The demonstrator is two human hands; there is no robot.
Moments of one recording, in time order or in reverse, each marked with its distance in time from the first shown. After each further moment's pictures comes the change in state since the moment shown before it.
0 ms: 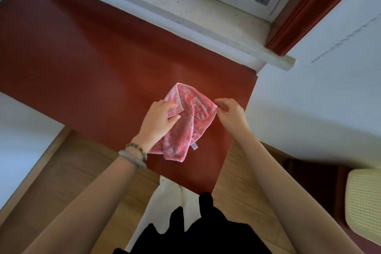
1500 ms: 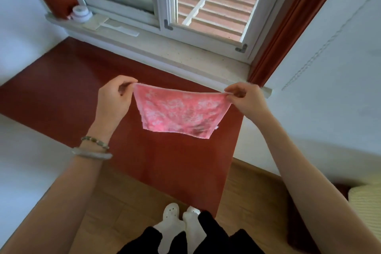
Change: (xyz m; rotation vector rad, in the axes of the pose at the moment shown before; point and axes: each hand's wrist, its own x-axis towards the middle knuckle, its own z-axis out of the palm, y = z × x) left_hand 0.011 0.024 -0.185 -0.124 0.566 0.217; right_hand 0.002 -0.117 -0.112 0.037 0.169 -0.189
